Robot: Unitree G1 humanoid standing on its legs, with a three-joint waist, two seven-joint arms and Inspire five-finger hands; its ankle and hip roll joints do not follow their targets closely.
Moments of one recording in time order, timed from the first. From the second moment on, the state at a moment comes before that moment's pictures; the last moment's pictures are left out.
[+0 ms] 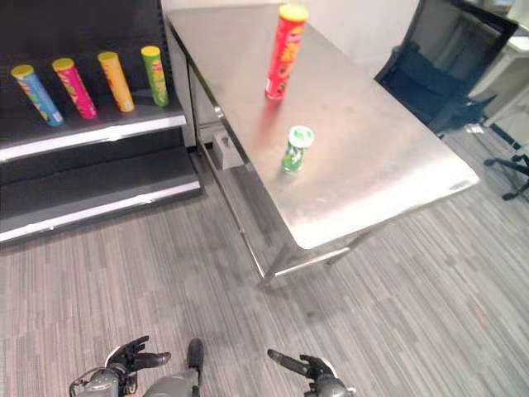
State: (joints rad) left arm -0.05 0.26 -0.11 1.12 -0.29 -0.04 0.05; right arm -0.08 -0.26 0.24 1.12 0.13 0.01 -0.05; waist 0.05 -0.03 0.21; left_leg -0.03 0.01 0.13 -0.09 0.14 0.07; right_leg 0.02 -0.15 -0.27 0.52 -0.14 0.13
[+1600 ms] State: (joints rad) left arm 0.17 0.22 -0.08 0.92 -0.20 -0.04 0.01; right arm -0.19 -0.80 0.02 0.22 0.13 -0.10 -0.08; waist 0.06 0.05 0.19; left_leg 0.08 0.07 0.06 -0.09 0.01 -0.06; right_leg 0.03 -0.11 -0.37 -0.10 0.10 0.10
